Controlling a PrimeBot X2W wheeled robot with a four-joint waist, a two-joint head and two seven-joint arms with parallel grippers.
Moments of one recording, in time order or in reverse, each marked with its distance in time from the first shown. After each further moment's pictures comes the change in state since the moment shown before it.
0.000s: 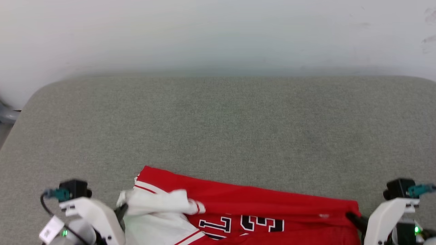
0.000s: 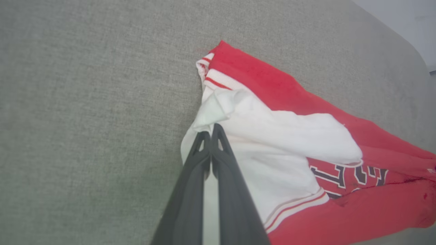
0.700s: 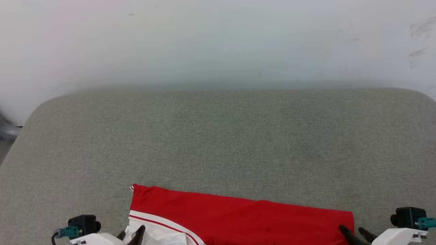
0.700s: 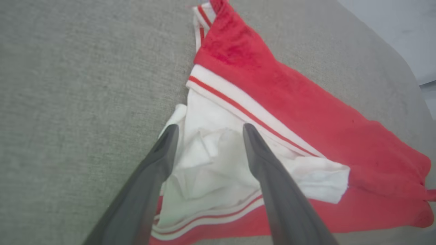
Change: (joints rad) left arm 0.196 -0.087 -0.005 0.025 -0.010 -0.006 -0.175; right arm 0.201 0.110 -0.086 -0.080 -0.042 0.000 -0.167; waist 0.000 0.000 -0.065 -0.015
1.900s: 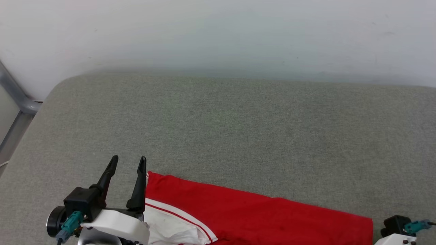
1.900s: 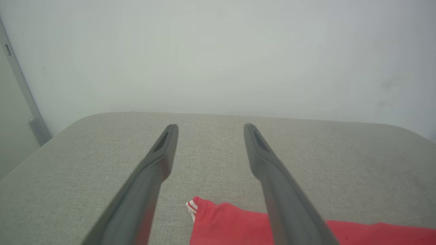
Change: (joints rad) left arm -0.060 -0.043 0.095 -0.286 0.522 0.080 -0.325; right arm 0.015 -0.033 0.030 0.043 0.013 -0.001 0.256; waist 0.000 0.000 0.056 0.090
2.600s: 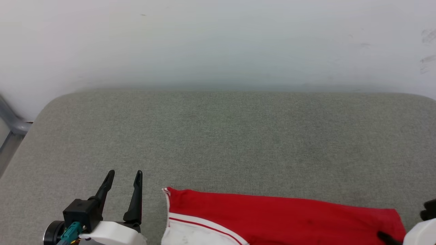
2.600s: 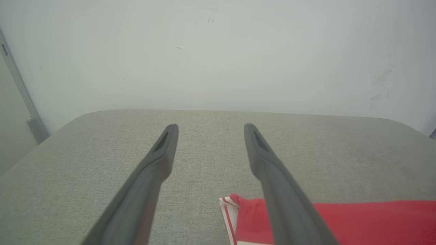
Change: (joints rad) left arm 0.068 0.005 0.004 0.002 0.004 0.027 0.006; right arm -0.029 -0.081 -0.096 -0.098 0.041 0.001 -0.011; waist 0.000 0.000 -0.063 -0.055
